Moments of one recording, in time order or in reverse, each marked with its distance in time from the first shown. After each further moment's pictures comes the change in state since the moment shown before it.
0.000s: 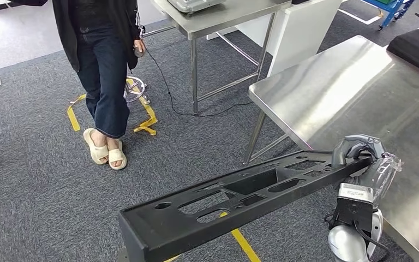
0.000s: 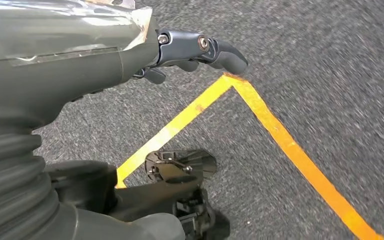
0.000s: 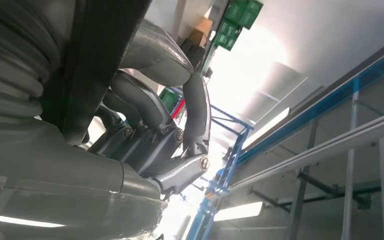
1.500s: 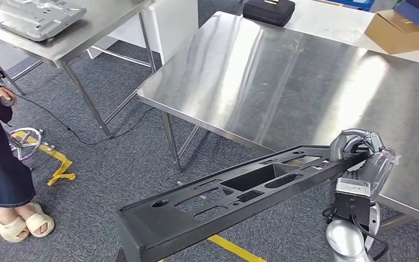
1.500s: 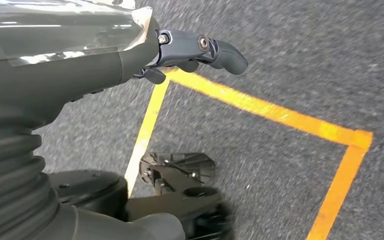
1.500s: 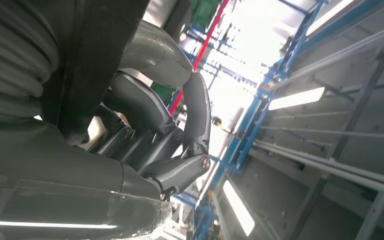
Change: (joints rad) left arm 0.000 0.020 -0.021 -0.003 0.008 -0.010 0.008; right arm -0.019 0.012 0.001 0.001 0.010 0.006 -0.001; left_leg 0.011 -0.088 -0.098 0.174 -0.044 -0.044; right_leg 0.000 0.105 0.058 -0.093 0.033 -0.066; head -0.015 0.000
